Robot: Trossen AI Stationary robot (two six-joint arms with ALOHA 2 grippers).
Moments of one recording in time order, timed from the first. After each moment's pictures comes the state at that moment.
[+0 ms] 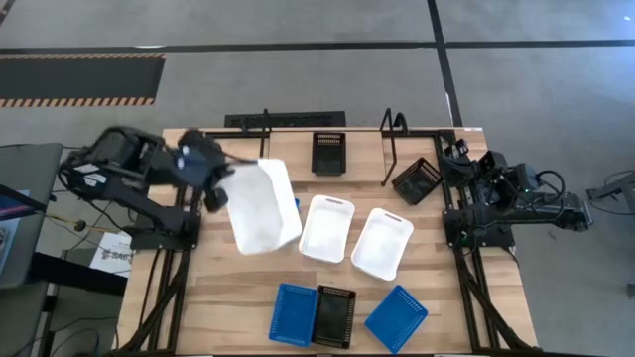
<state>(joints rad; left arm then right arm) -0.14 1.29 1.91 -1.57 -0.51 -0.42 -0.08 0.27 0.35 0.59 0.08 0.20</state>
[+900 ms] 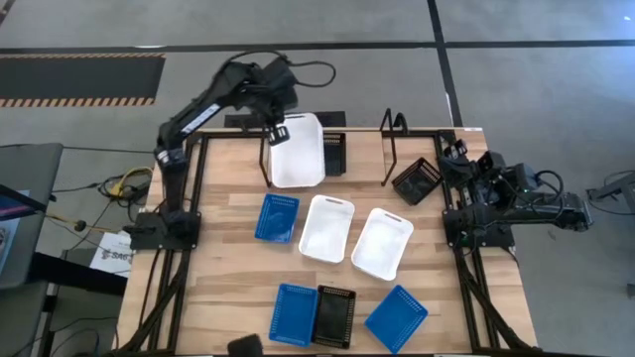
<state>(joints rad) 0.56 1.95 2.33 -1.57 -0.15 0.29 -0.08 0.27 0.35 0.56 0.08 0.20</state>
